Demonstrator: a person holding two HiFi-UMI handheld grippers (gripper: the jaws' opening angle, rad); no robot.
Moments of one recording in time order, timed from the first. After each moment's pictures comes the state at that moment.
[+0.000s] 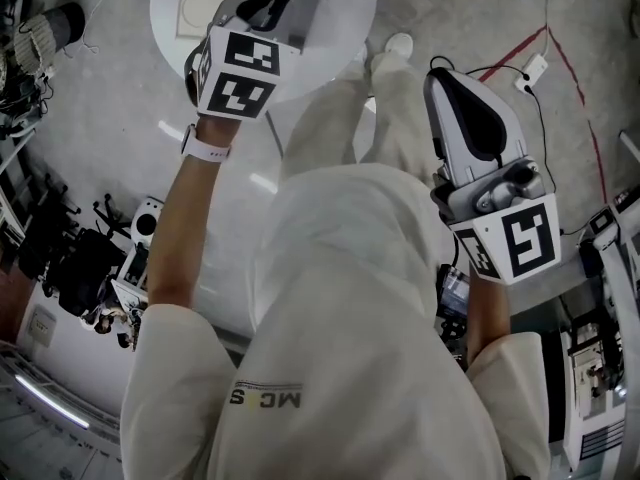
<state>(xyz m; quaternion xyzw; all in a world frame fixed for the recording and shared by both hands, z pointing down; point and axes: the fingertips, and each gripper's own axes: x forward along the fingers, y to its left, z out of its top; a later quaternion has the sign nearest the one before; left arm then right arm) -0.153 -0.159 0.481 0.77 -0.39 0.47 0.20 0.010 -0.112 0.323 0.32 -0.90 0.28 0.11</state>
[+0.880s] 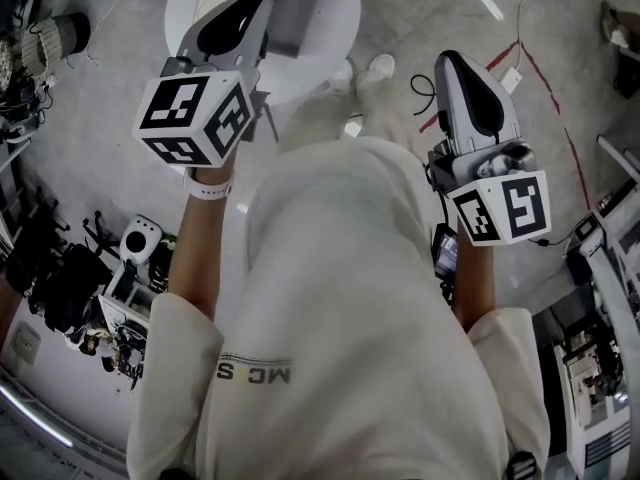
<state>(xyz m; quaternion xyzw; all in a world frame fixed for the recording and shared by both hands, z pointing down) -0.148 -0.150 0.267 0.79 -0.53 0.17 0.25 0.048 -0.110 0.229 0.39 -0.89 0.24 0.06</state>
